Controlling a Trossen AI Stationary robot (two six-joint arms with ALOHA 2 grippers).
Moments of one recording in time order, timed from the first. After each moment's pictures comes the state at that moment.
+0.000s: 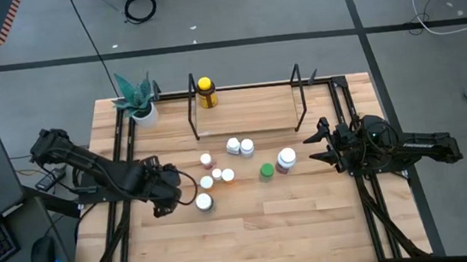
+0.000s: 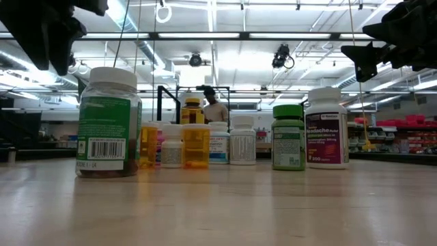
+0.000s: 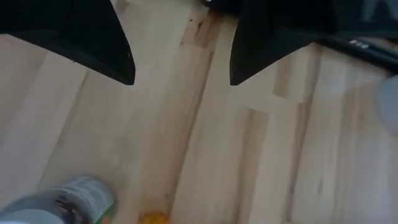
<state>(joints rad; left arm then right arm) -0.46 1.31 1.09 -1.27 -0.27 -0.70 -0.17 0.01 0.04 0.08 -0.31 0.16</state>
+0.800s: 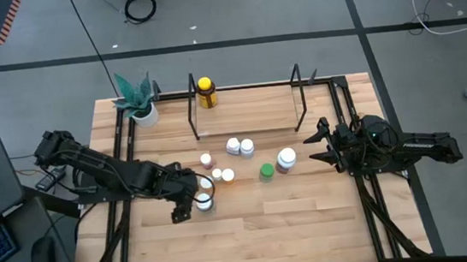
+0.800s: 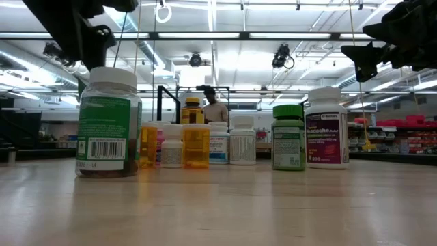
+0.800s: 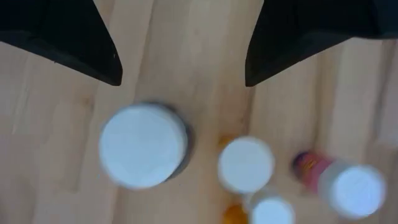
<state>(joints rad) -0.40 1.37 1.07 -0.90 -0.16 -0.54 -0.17 0.01 0.04 0.08 -0.31 0.16</state>
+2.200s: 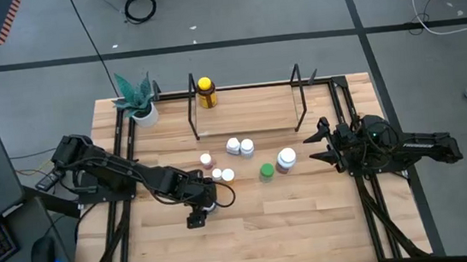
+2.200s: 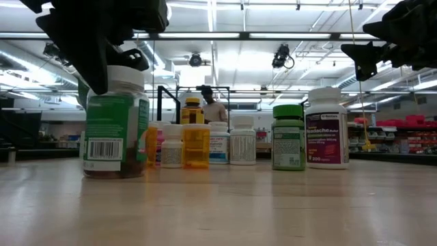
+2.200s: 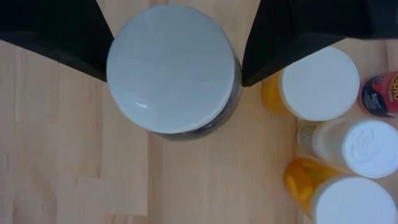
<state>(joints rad) -0.35 1.57 1.07 -0.66 -0.06 -0.34 -0.17 0.01 0.04 0.09 -0.31 0.16</state>
